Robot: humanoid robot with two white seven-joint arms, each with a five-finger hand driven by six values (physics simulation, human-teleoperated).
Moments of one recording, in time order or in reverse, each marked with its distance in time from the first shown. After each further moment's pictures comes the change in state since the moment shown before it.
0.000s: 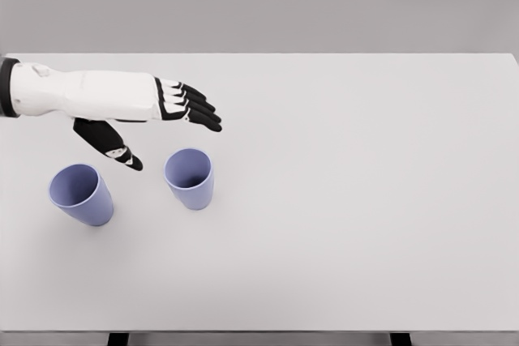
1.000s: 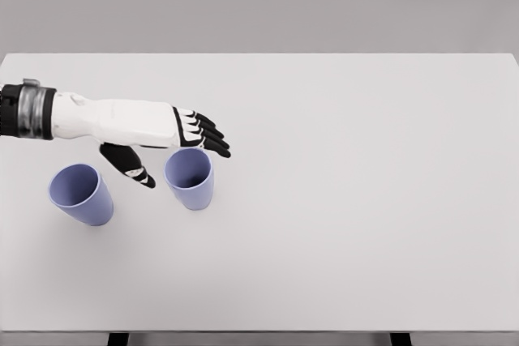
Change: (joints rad) left arm 0.106 -0.084 0.020 0.056 -0.144 0.000 0.000; right arm 0.023 0.000 -0.001 0.002 -0.002 0.001 0.000
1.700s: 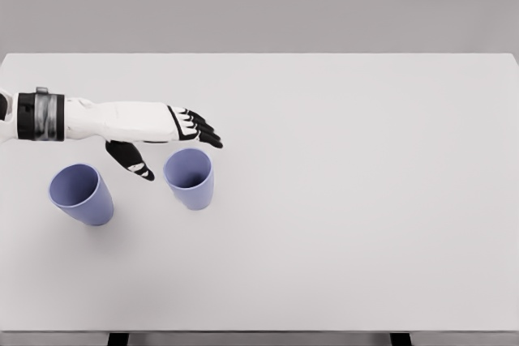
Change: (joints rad) left arm 0.124 -0.082 0.112 0.138 -0.141 0.000 0.000; right arm 0.000 0.000 0.000 0.000 0.000 0.000 0.000
